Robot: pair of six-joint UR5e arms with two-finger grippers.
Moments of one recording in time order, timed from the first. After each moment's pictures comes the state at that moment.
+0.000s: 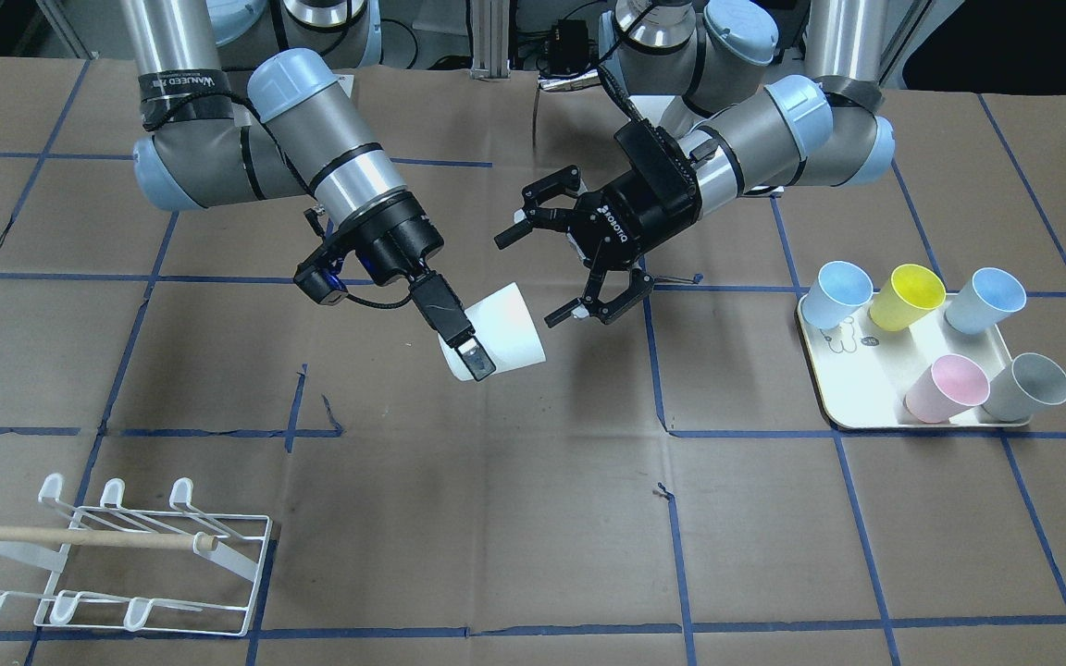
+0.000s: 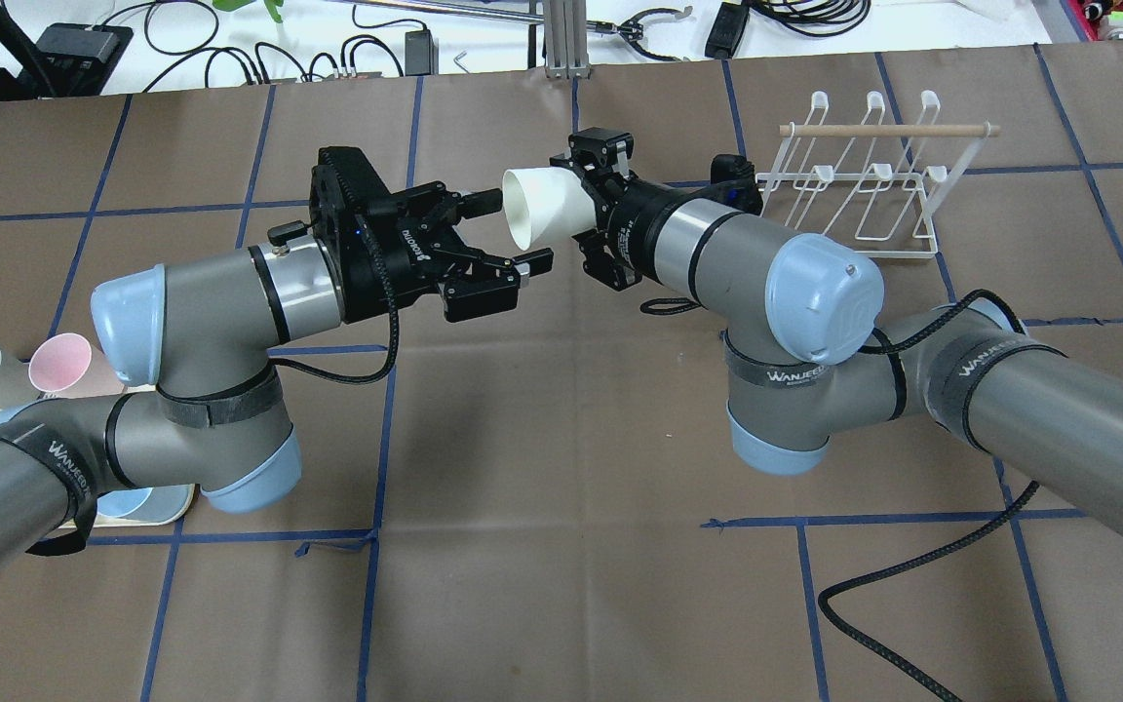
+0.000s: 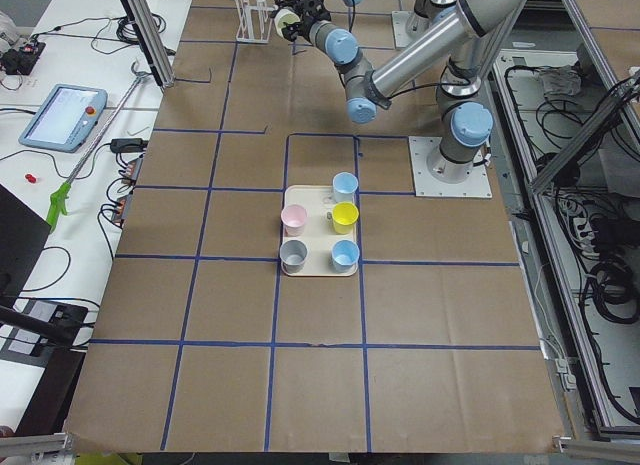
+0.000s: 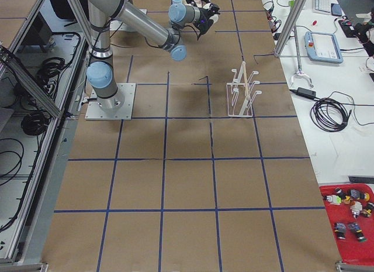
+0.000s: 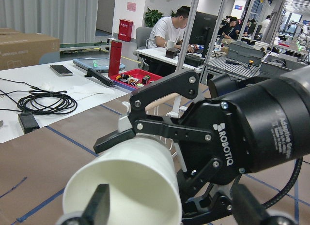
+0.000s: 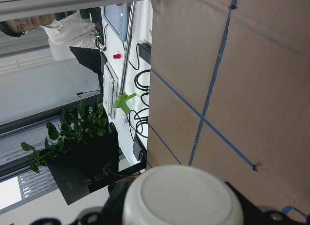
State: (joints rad) left arm -1.51 -1.74 -2.24 0.19 0.51 0.39; right arm 1.77 -1.29 2.08 -3.42 -1.15 1.63
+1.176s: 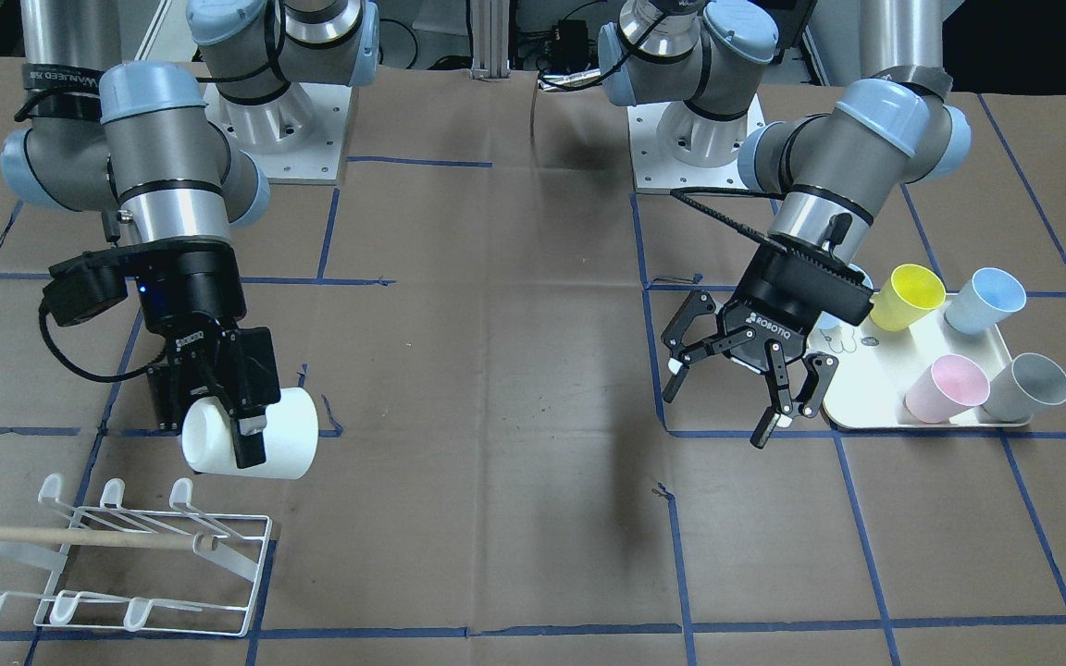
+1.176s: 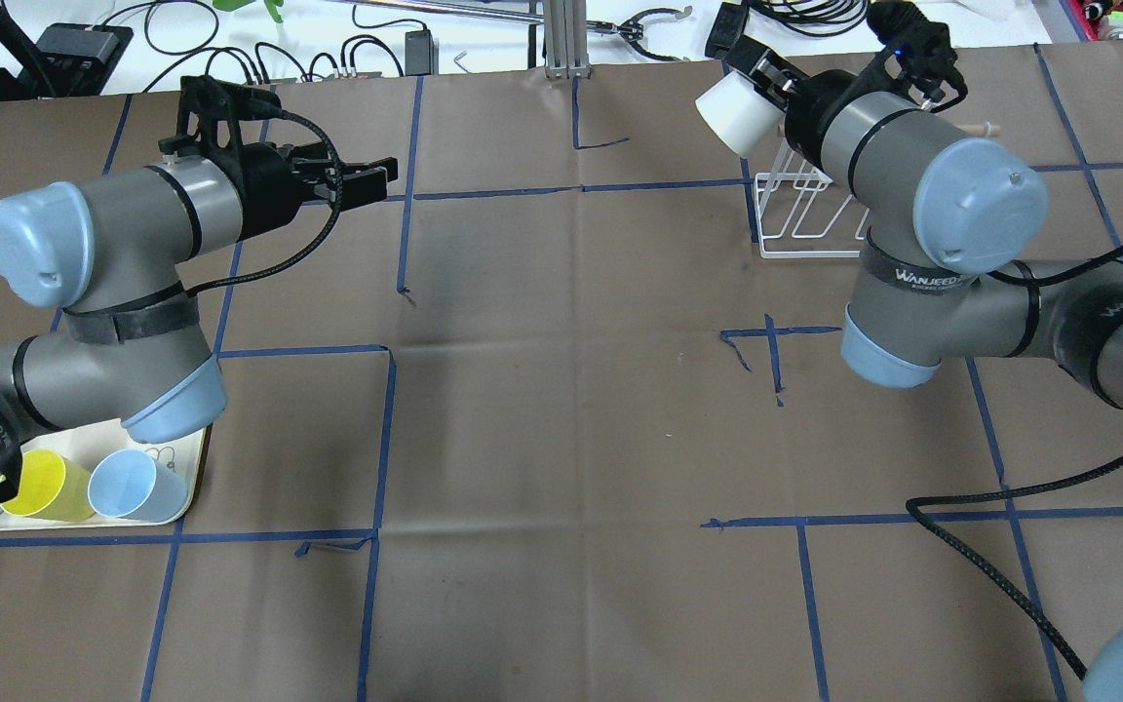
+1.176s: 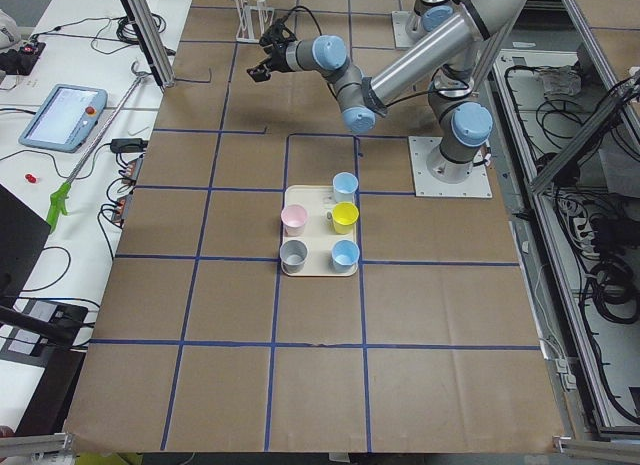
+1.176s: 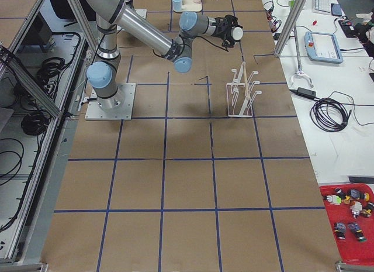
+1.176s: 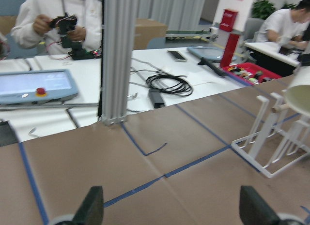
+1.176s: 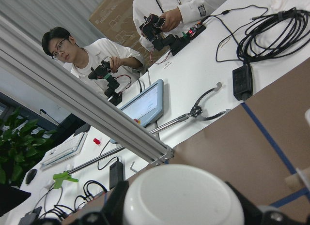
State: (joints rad) left arm -1.41 -1.73 -2.07 -0.15 1.06 0.27; right arm 1.50 -1.29 2.02 -3.42 -1.28 0.56
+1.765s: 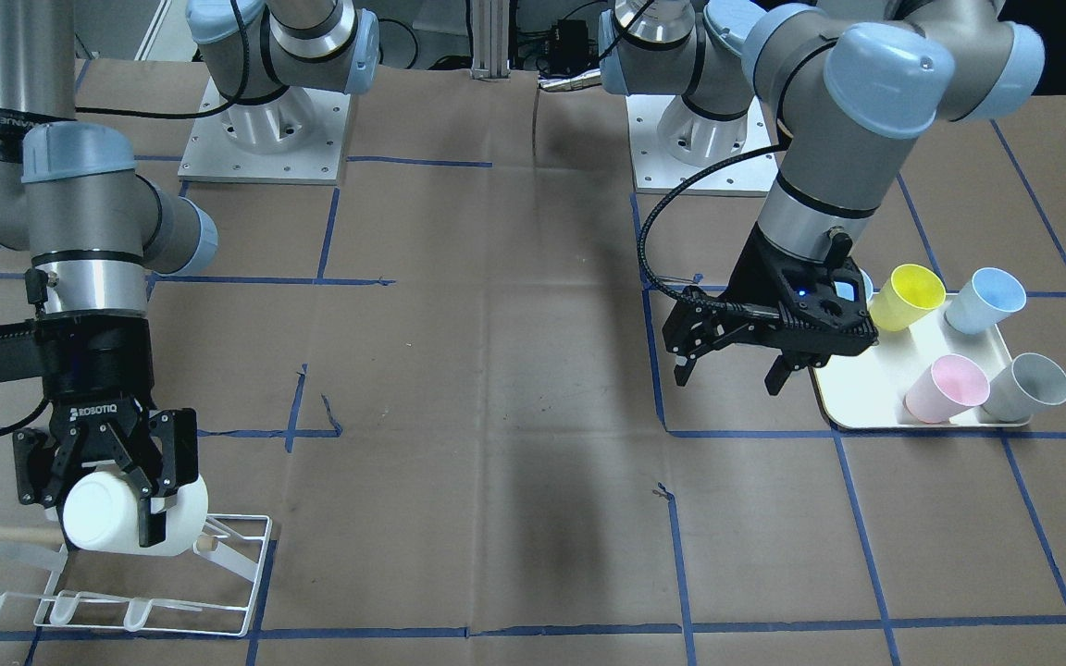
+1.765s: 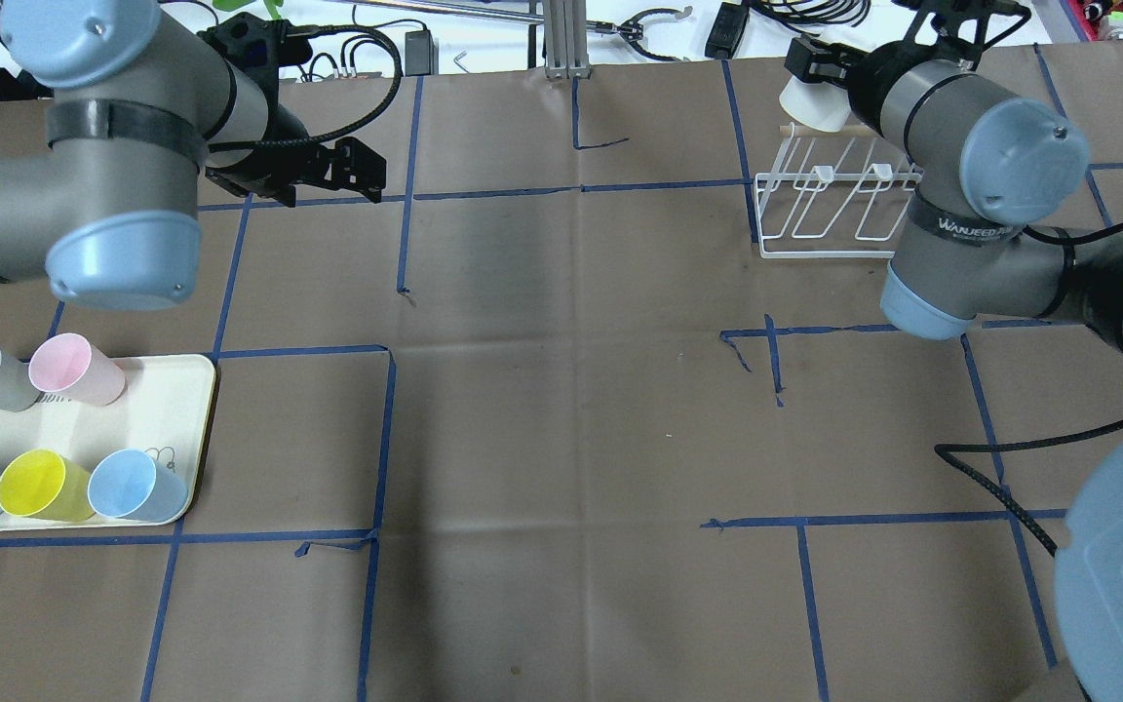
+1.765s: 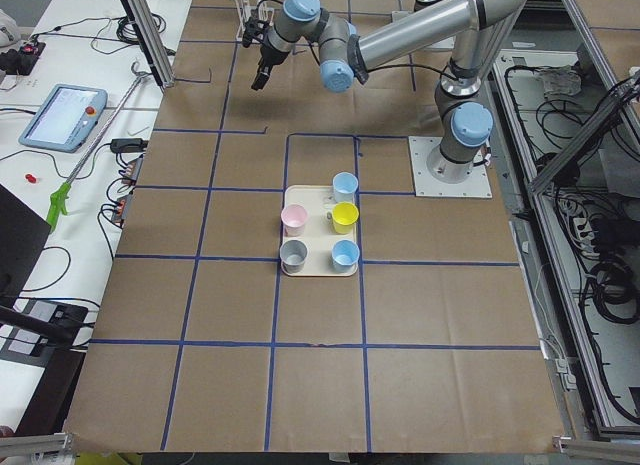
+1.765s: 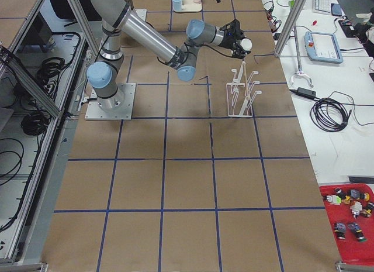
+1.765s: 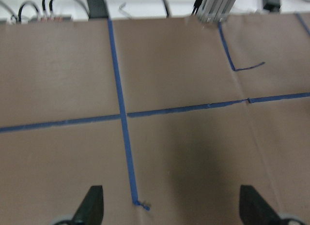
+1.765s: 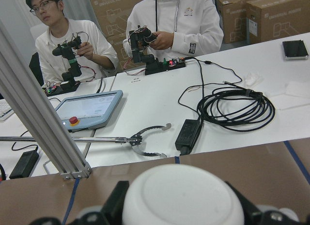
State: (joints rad) left arm -1.54 -1.67 -1.71 -1.11 1.48 0.05; right arm 1.41 -1.17 1.89 -3.41 -1.29 0.10
